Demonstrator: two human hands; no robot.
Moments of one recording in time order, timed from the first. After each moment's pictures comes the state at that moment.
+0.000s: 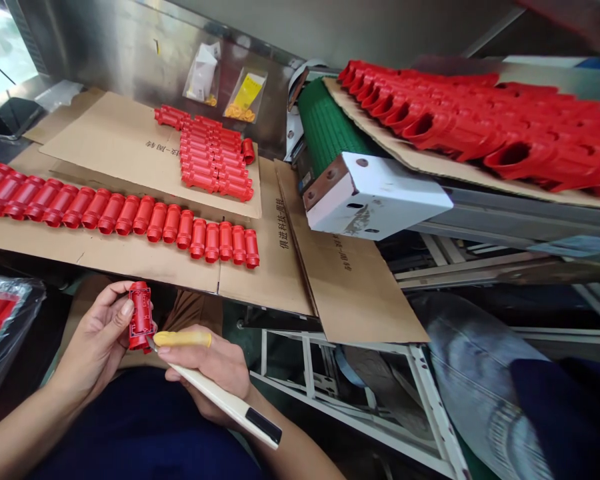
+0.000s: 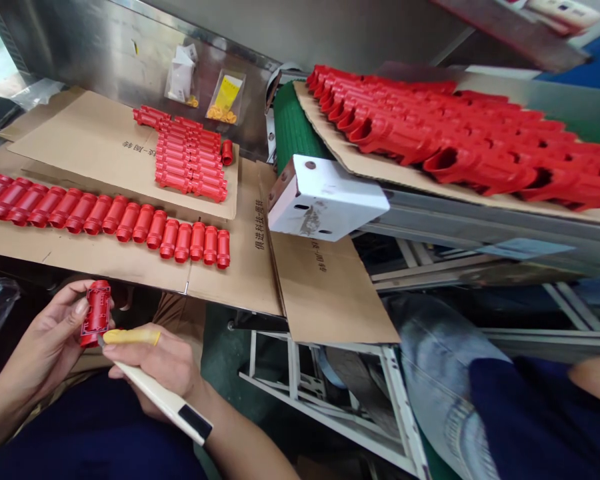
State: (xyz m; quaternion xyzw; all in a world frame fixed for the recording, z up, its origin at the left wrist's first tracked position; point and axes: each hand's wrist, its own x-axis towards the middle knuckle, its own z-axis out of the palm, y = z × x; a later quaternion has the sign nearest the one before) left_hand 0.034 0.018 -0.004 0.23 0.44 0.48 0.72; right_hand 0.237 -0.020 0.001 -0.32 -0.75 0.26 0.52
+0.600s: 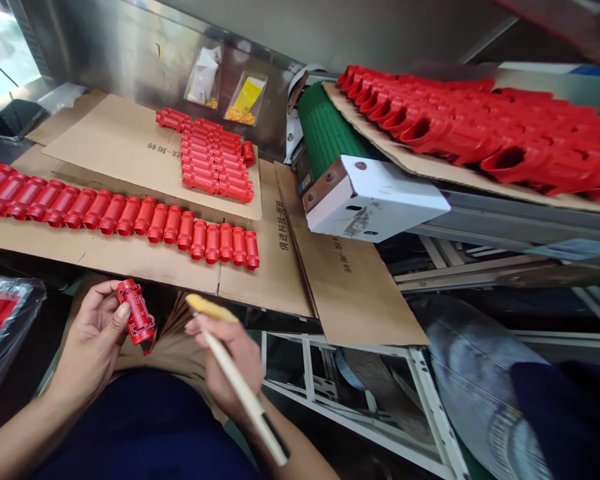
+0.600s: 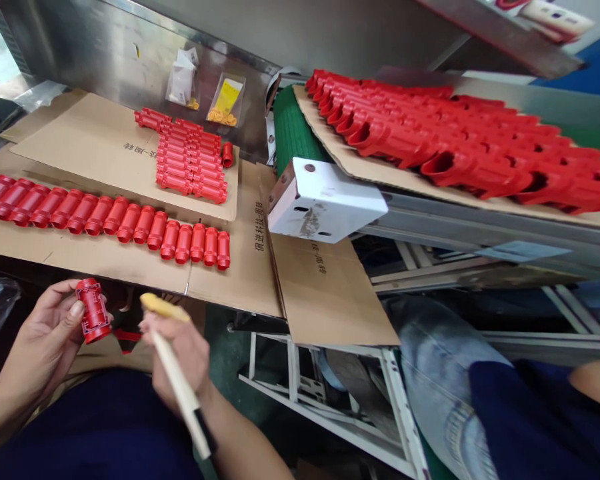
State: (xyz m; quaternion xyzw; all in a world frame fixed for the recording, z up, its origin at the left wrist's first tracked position) left_hand 0.044 0.019 0.002 0.27 0.48 0.55 0.62; right_hand 0.239 -0.025 -0.010 -0.47 -0.66 0.20 0.56
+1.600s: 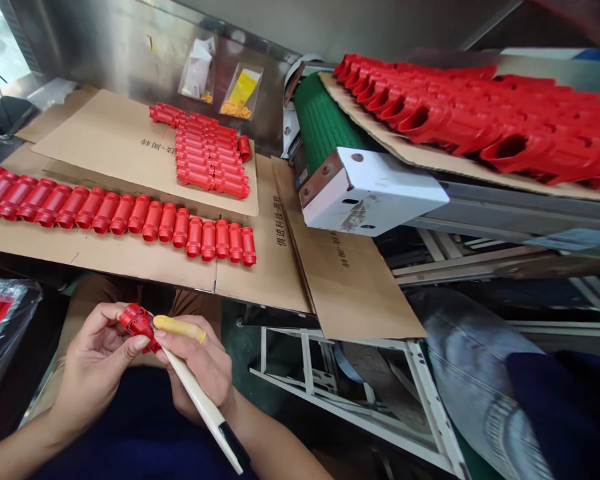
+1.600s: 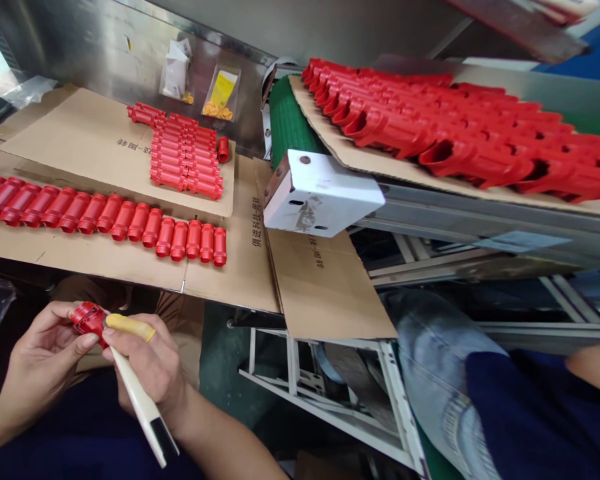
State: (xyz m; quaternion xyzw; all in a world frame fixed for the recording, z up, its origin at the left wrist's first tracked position) left_hand 0.044 -0.002 0.000 0.42 0.47 0.53 0.56; right_hand 0.213 -0.023 -0.010 -0.40 -0.70 0.15 0.57
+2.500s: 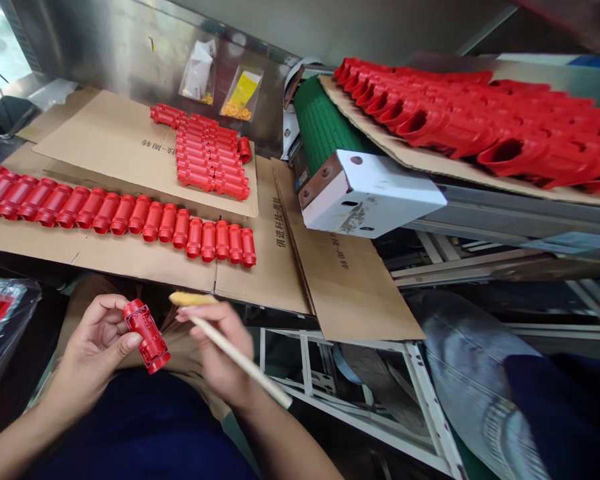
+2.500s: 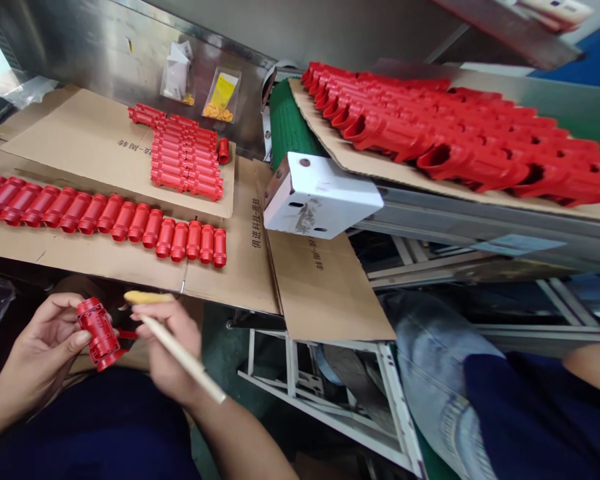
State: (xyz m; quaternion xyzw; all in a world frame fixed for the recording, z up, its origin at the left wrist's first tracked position) left_hand 0.033 0.006 -0.006 0.37 0.44 0.50 0.64; right_hand 0.240 -0.005 -0.009 -0.40 -0.62 0.32 0.59
